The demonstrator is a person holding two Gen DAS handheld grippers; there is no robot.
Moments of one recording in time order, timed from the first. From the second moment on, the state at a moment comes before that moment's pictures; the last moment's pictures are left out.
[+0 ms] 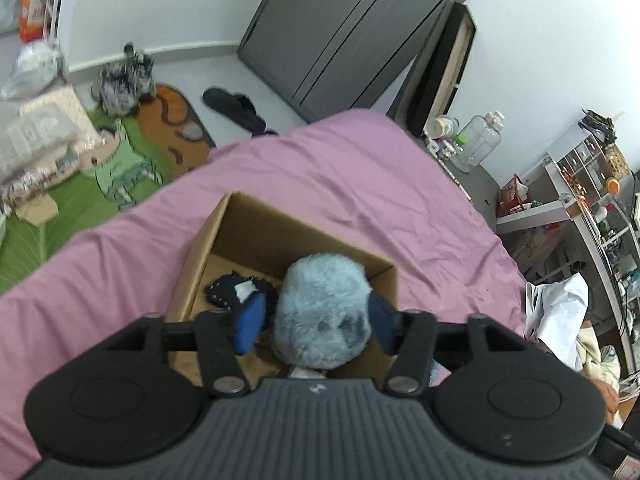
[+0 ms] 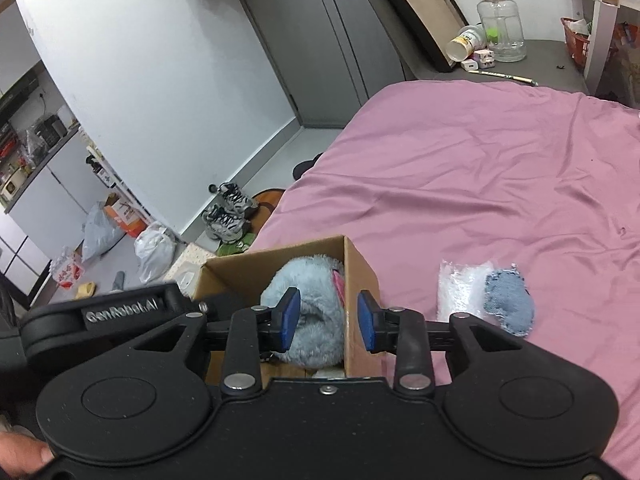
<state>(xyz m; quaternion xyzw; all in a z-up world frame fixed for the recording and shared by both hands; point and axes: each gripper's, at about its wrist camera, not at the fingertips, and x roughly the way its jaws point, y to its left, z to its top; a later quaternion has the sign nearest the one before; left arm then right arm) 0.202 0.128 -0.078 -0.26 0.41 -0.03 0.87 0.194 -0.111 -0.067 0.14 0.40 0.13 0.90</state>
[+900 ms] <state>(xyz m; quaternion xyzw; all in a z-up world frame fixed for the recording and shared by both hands) 0.170 0.028 0.010 -0.12 0.39 0.00 0.91 0.177 -0.226 -0.007 0.13 0.39 0.13 0.90</state>
